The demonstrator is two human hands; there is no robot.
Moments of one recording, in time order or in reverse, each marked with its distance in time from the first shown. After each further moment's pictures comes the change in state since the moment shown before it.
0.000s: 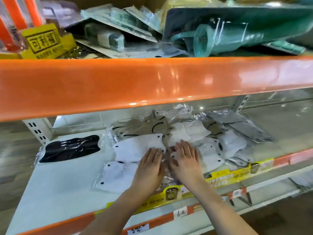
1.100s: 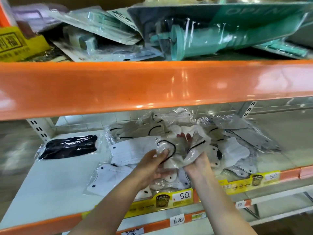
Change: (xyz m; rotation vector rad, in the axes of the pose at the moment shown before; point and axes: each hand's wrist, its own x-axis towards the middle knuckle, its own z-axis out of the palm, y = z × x) left_hand 0.037 0.034 -0.012 -1.469 -0.248 -0.673; right_hand 0.038 0.020 -0.047 2.370 -0.148 0.692
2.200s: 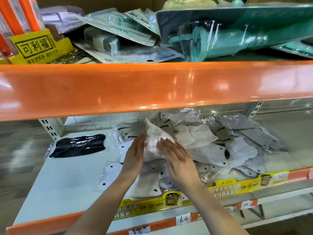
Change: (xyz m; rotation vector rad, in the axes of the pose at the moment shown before) left_hand -0.019 0.018 -0.052 0.632 0.442 0.585; right_hand -0.011 0.054 -0.017 -1.918 -0.493 -1.339
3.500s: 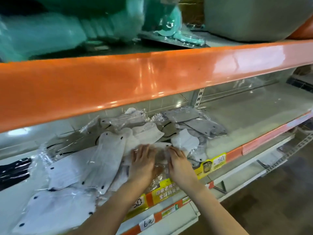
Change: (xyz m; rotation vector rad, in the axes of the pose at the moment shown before) left_hand -0.003 0.031 0.185 1.048 -0.502 0.390; right_hand -0.073 0.120 -0.084 -0.135 -0.306 0.648
